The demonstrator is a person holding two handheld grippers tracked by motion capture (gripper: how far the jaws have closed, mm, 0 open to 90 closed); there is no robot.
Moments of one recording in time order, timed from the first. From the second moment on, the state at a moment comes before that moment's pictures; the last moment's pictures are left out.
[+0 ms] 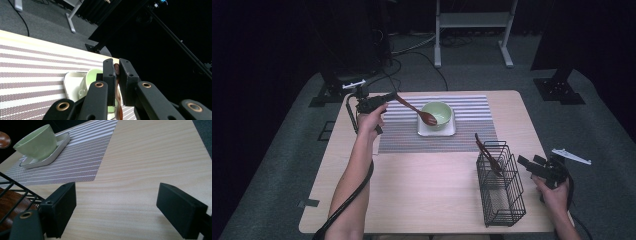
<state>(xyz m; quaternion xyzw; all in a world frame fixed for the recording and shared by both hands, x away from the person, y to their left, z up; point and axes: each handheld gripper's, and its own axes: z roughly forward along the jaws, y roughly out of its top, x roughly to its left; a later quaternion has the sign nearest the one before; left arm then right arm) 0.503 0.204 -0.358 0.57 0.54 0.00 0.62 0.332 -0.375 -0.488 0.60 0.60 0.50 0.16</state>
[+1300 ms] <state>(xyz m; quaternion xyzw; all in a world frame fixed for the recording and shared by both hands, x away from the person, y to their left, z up) 0.516 0.193 -0.373 0.55 0.56 0.01 0.62 0.331 -0.376 -0.488 0.61 0.60 0.50 0.16</state>
